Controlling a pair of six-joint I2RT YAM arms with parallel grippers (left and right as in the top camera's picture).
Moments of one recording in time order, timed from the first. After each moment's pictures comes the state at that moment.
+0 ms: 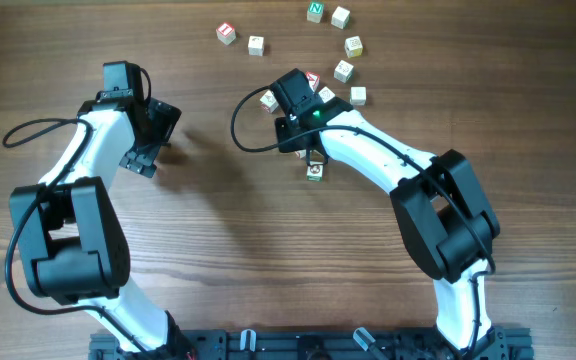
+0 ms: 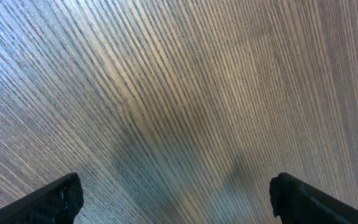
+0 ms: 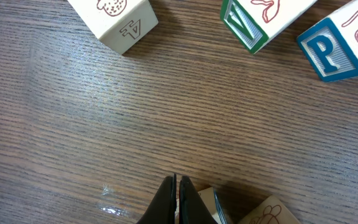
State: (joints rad) left arm 0.11 1.89 1.25 -0.65 0.01 -1.03; right arm 0.61 2.13 1.53 -0.54 0.08 0.39
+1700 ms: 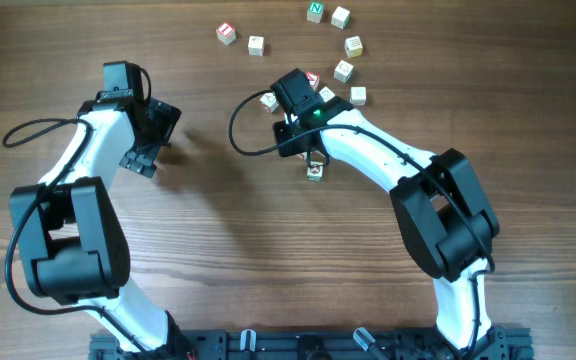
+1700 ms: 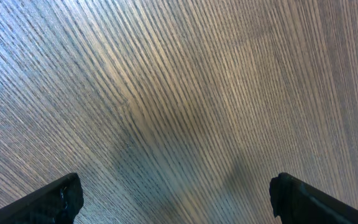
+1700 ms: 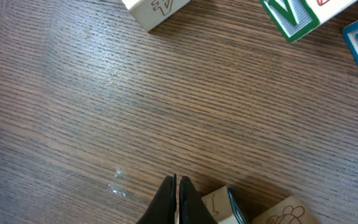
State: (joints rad) left arm 0.11 1.89 1.25 -0.65 0.01 -1.03; right arm 0.61 2.14 1.53 -0.55 0.00 0.31
